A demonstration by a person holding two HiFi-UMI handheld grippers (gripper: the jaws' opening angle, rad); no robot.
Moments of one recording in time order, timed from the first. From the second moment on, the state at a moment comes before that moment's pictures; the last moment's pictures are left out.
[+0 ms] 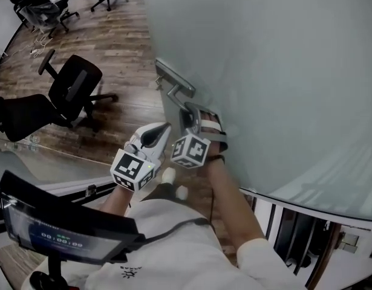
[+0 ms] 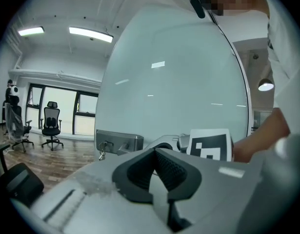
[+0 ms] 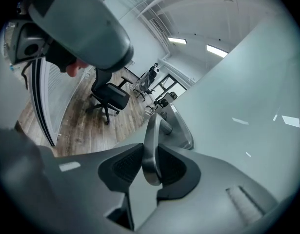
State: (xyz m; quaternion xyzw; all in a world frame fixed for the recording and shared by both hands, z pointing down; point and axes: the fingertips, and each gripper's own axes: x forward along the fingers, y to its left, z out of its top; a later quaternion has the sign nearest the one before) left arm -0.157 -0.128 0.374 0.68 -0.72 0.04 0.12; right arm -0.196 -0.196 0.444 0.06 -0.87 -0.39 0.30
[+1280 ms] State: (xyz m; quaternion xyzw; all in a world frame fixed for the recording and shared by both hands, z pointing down) left arm -0.231 -0.212 0.415 0.75 -0.66 0.02 0.09; right arm -0.226 -0.323 0.482 0.19 -0.85 -0.35 0.33
